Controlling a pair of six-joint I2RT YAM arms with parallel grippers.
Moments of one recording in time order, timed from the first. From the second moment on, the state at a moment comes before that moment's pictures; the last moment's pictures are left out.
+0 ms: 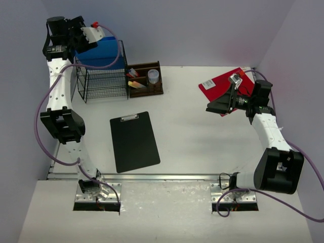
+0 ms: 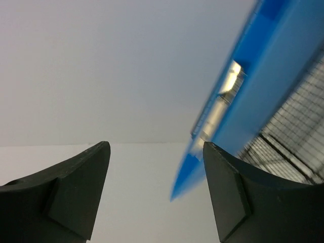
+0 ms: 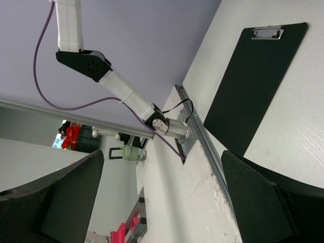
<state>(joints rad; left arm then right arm) 0.21 2.00 2.29 -0.63 0.35 1.27 -0.19 1.34 0.91 -0.05 -1.46 0.65</state>
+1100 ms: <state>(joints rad) 0.22 1.46 1.94 -0.53 0.34 0.45 -0.19 1.33 0.90 -0.21 -1.44 0.51</state>
